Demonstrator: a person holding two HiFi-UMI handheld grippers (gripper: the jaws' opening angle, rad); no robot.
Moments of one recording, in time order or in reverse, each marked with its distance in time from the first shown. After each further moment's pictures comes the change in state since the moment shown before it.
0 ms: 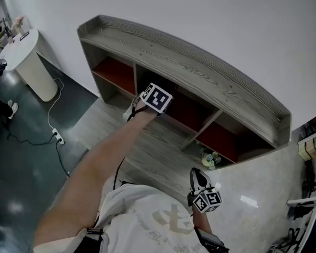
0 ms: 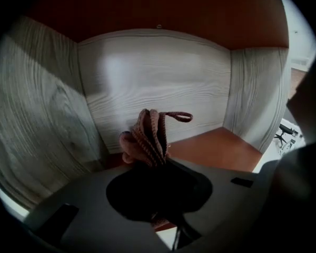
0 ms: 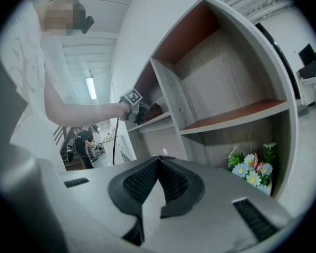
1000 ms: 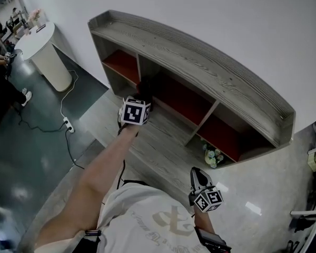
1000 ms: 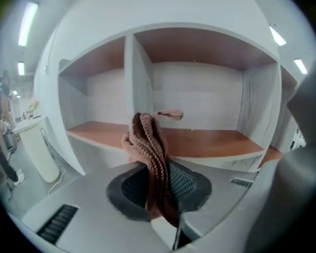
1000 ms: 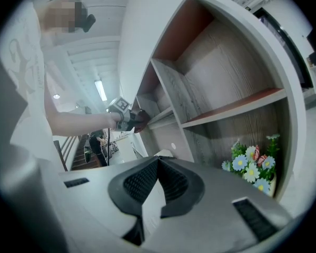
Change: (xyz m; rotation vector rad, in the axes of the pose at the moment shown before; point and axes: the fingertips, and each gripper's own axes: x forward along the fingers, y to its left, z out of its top) left arm -0.086 0.030 -0.079 -0.297 -0.140 0.314; right arm -0.025 -0.010 -0.014 0.018 0.044 0.143
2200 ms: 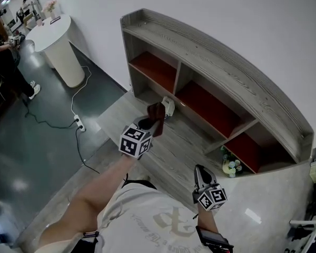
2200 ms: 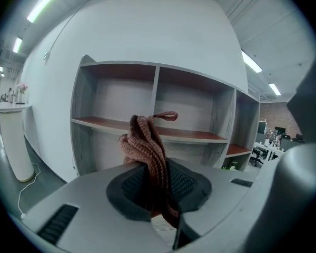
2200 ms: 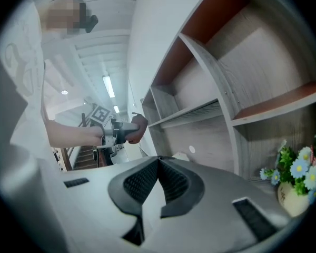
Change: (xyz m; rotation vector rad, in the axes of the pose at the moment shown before) left arm -0.075 0.054 -0.067 -0.046 -0.162 -0.243; right arm 0.100 0.083 0.003 -0.062 0.010 0.067
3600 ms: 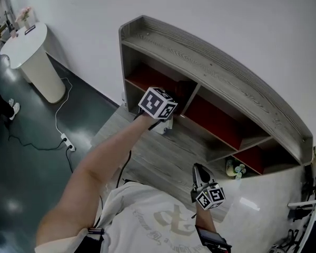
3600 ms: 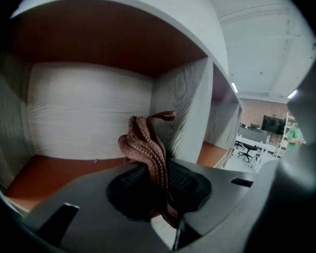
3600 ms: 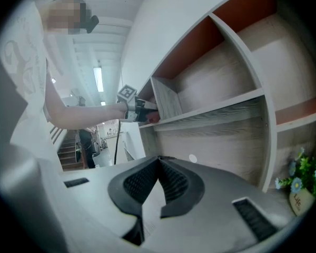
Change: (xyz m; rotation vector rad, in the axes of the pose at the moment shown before) left arm 0.126 0.047 0.124 0.195 0.127 -0.457; right arm 0.114 0.034 0.019 -0.054 -0.029 -0.177
